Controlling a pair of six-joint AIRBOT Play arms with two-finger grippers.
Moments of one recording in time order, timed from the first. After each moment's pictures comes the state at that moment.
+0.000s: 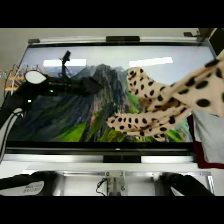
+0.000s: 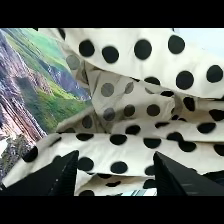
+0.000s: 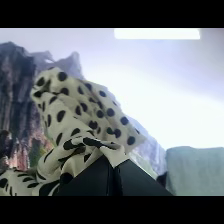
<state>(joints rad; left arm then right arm) -0.28 -1.43 1.28 0.45 -1.00 -1.19 0.51 -0.96 2.08 -2.06 1.76 1.66</state>
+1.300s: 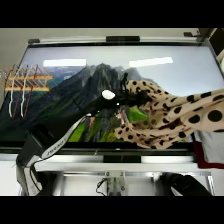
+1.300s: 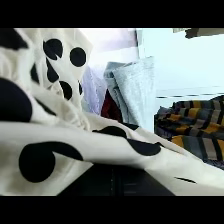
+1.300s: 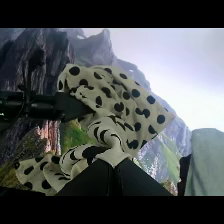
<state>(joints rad) -0.74 -2.00 1.71 0.08 -0.58 -1.18 0.51 -0.82 2.03 -1.92 1.85 1.65</state>
